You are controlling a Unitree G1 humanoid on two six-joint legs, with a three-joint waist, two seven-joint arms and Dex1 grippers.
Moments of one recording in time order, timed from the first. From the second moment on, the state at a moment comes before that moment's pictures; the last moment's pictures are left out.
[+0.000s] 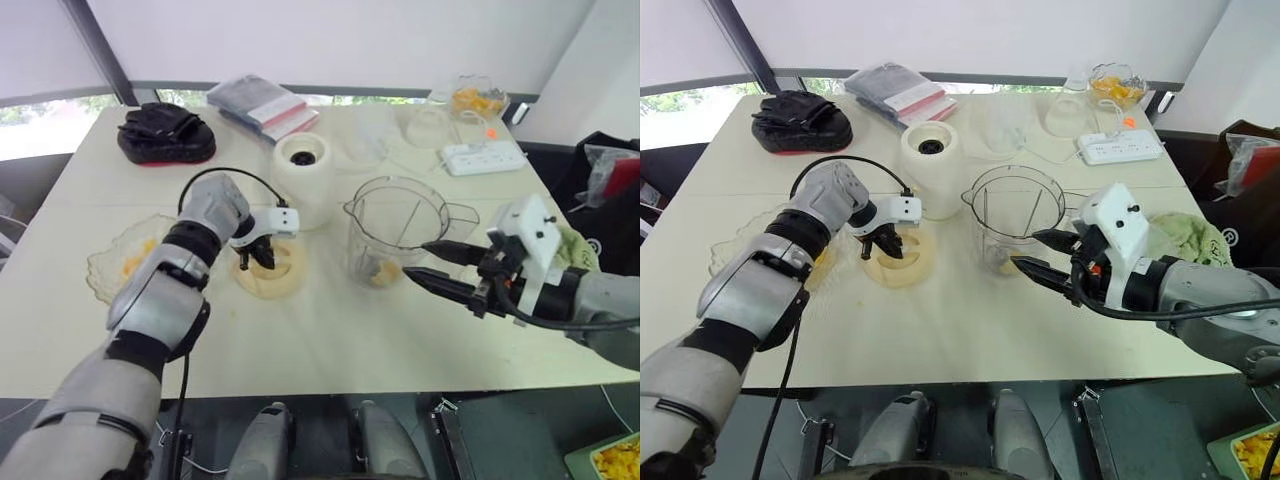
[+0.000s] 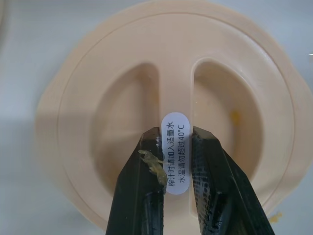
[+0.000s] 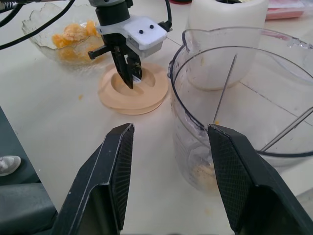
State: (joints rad) left arm -1.19 0.37 -0.49 1.06 0.45 0.20 -1.42; right arm -0.12 -1.12 -0.33 -0.78 1.31 0.91 0.23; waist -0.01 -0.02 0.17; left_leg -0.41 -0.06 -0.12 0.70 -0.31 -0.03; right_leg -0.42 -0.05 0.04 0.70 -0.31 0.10
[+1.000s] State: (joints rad) left arm -1.50 0.59 -0.40 1.02 0.07 0.14 -1.56; right arm 0.23 -0.72 -0.30 -0.88 0.87 0.75 -0.07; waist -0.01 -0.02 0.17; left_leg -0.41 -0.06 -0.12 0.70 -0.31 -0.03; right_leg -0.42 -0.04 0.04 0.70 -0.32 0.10
